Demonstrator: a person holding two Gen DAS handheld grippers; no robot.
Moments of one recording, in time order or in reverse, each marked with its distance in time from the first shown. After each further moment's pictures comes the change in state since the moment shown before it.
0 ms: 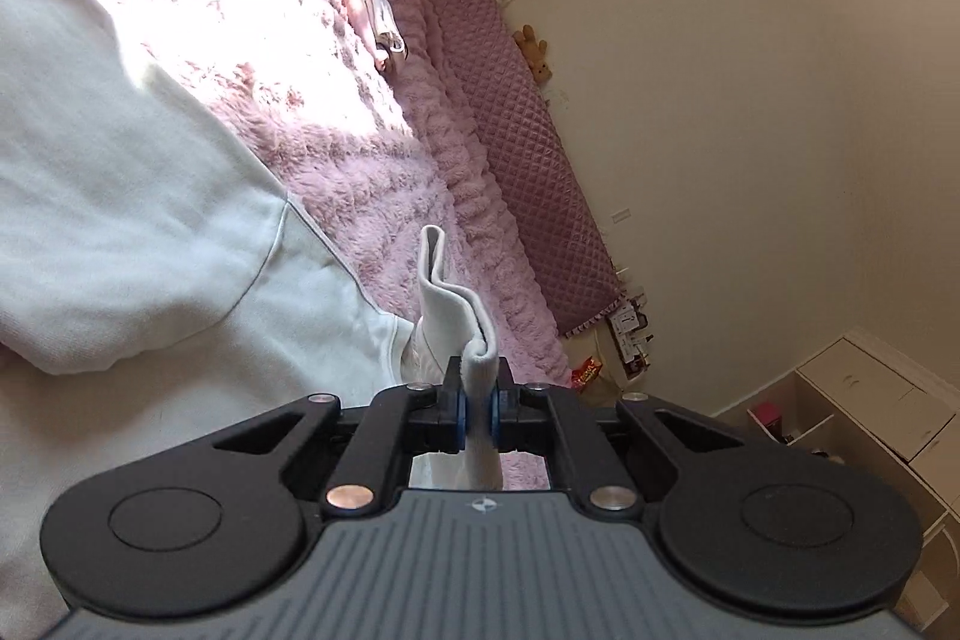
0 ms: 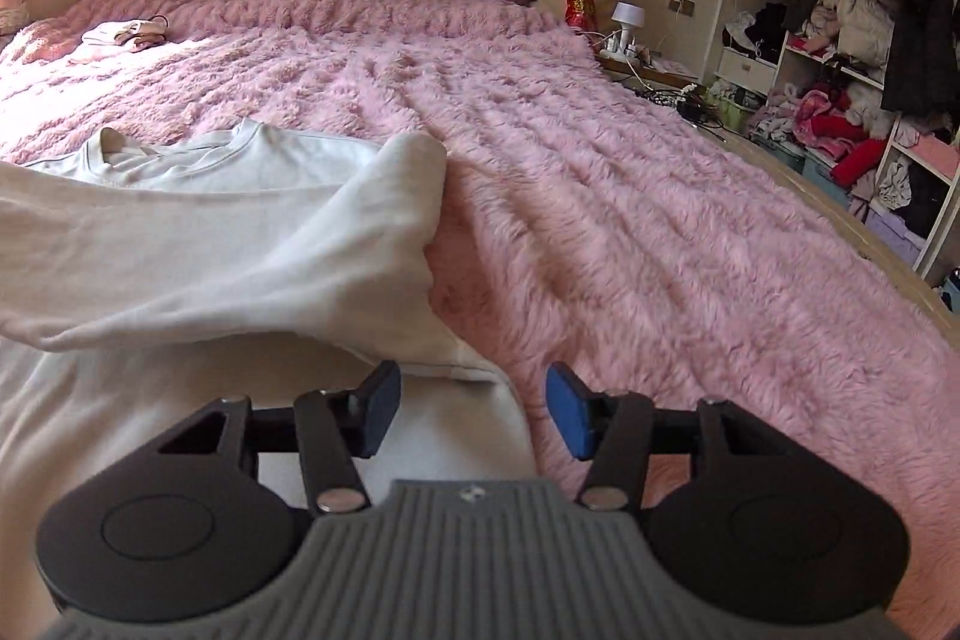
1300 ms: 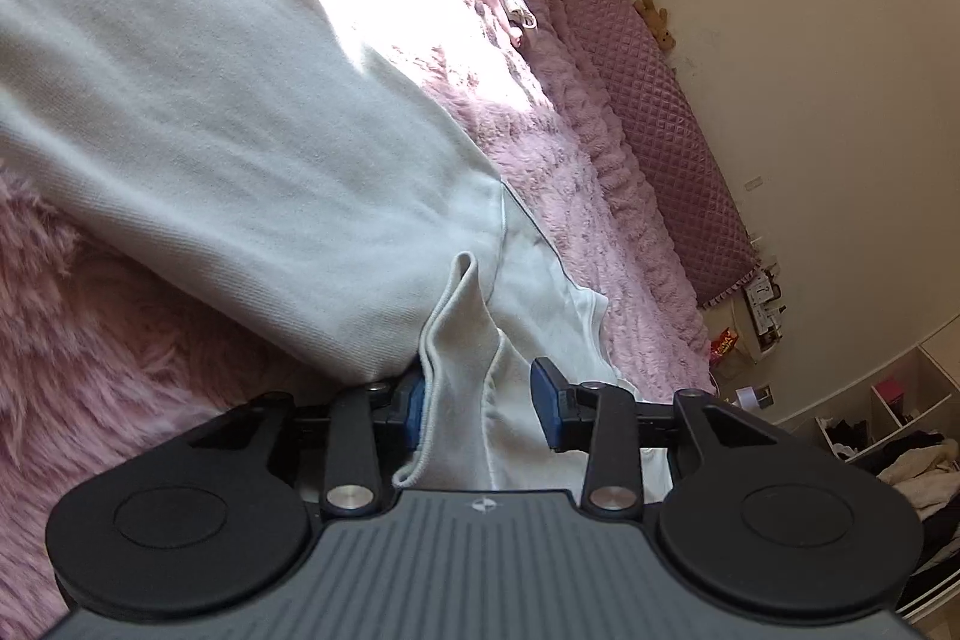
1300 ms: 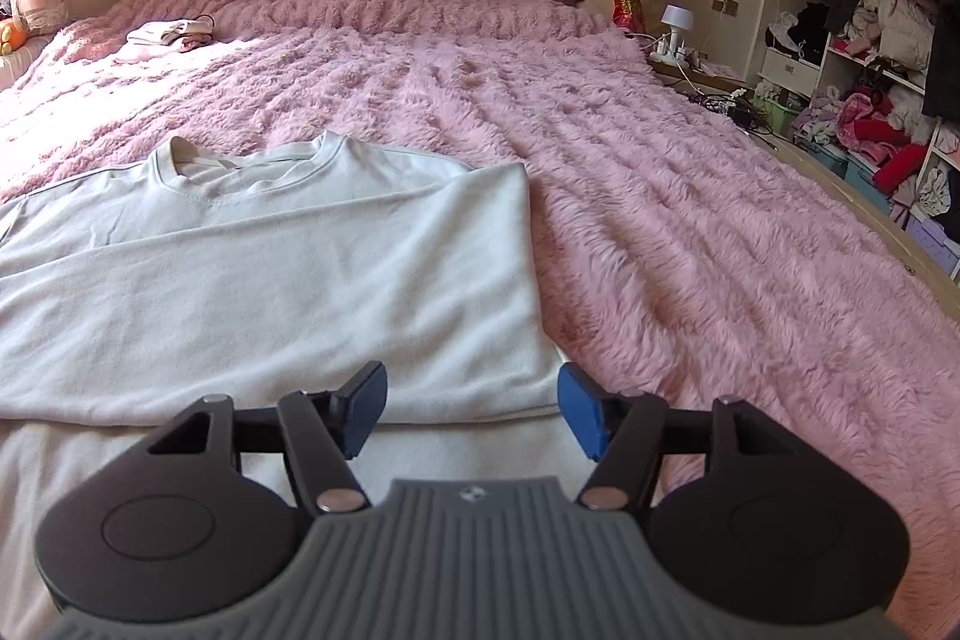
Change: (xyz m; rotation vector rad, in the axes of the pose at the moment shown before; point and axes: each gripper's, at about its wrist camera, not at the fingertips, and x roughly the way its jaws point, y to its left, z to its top) left arm -0.020 0.052 0.003 0.004 0.078 0.262; right arm -0.023 0.044 0.019 0.001 0.018 0.092
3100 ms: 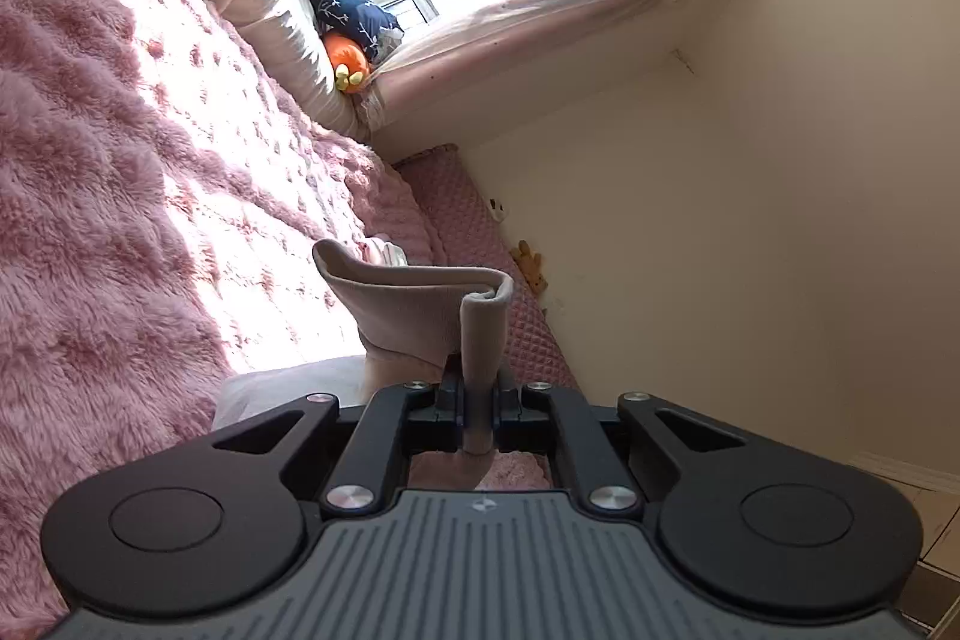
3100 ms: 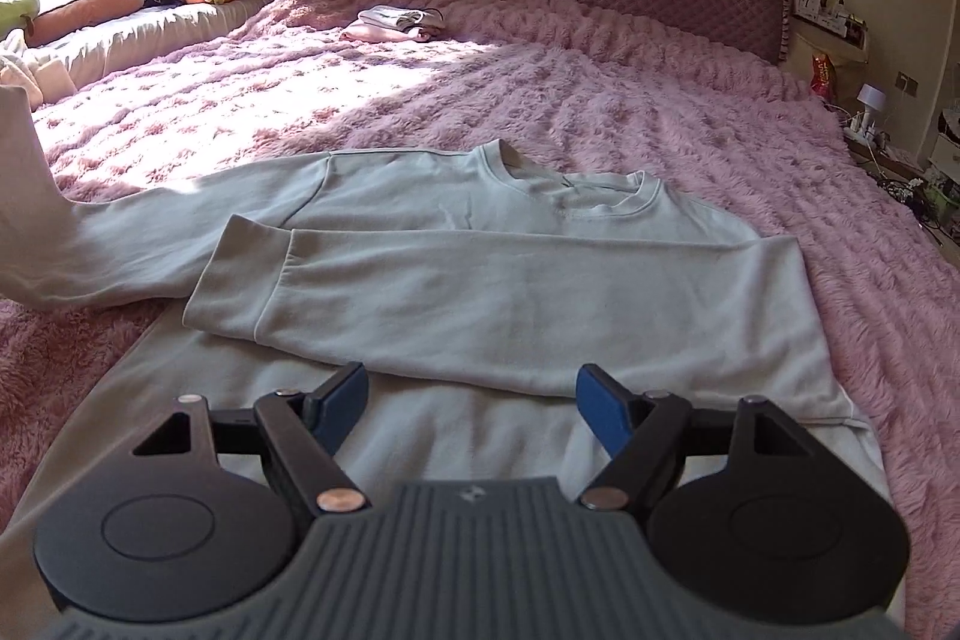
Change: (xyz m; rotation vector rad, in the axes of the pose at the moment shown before) left arm -0.183 0.006 0.116 0.009 -0.434 -0.278; right arm -0.096 0.136 -0.016 -0.205 -0.024 0.309
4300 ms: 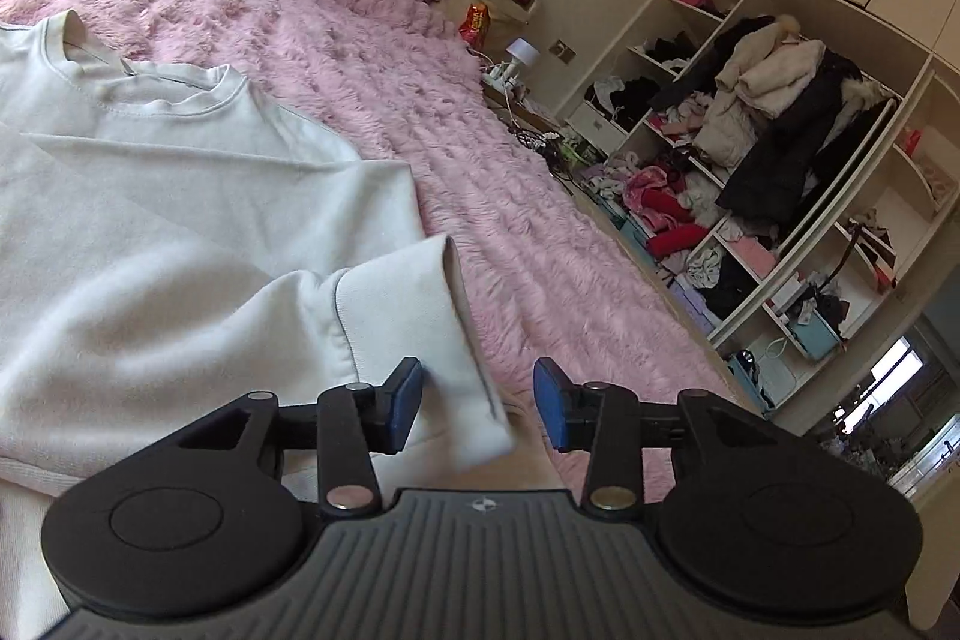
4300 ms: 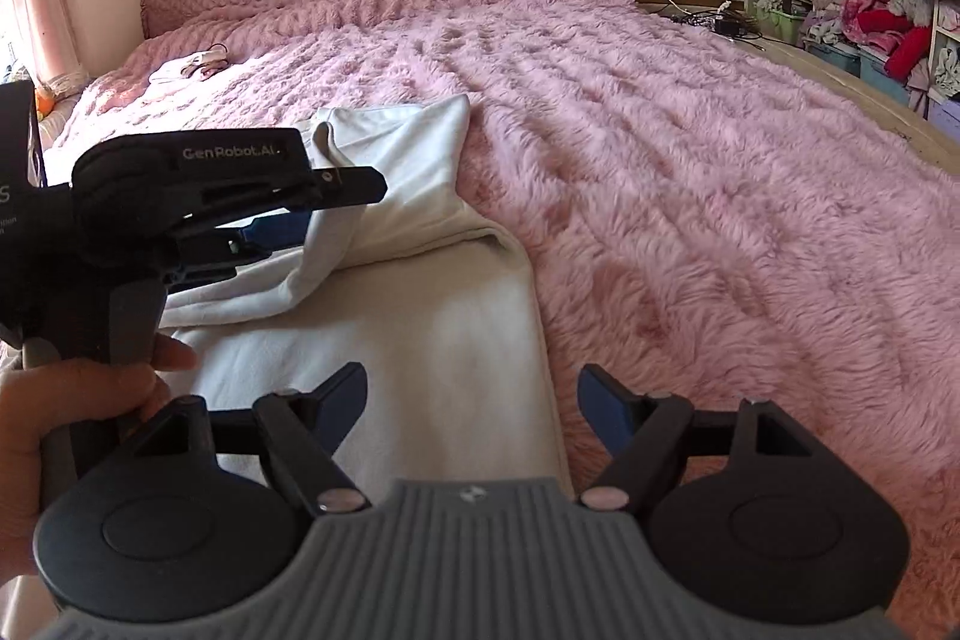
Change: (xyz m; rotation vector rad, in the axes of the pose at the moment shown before) left arm 0.132 -0.138 -0.415 0.510 0.969 -0.222; right arm -0.056 -0.209 -0.101 0.398 0.045 -0.176
